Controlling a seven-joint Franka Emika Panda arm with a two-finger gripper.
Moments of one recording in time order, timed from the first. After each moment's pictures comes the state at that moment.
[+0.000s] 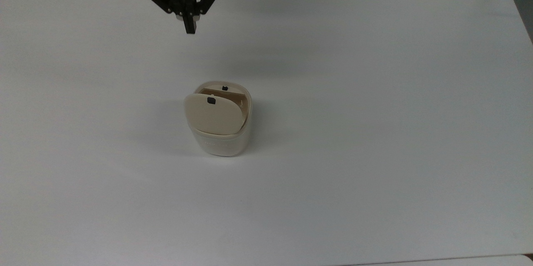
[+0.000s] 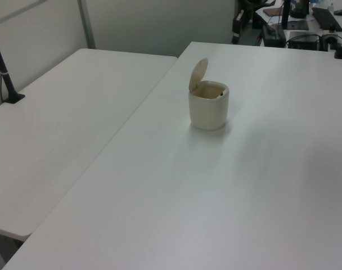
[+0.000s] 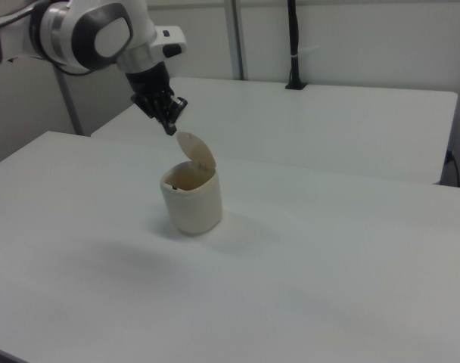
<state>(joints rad) 0.07 0.06 -0.12 -1.64 0.06 1.97 -0.03</state>
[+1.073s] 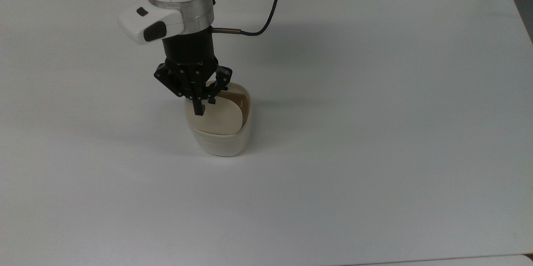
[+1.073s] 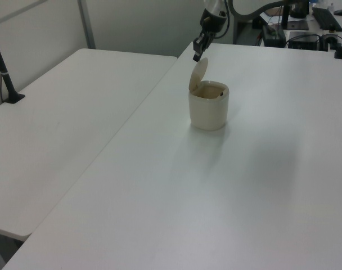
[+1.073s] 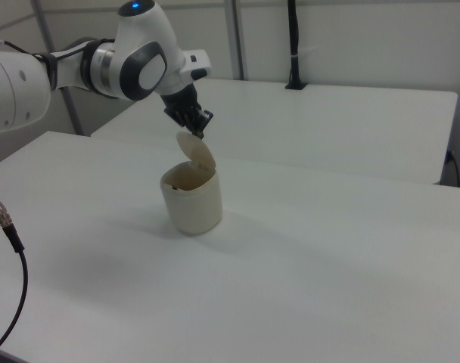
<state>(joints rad) 0.09 0.36 -0.11 -1.47 0.08 2.19 0.04</state>
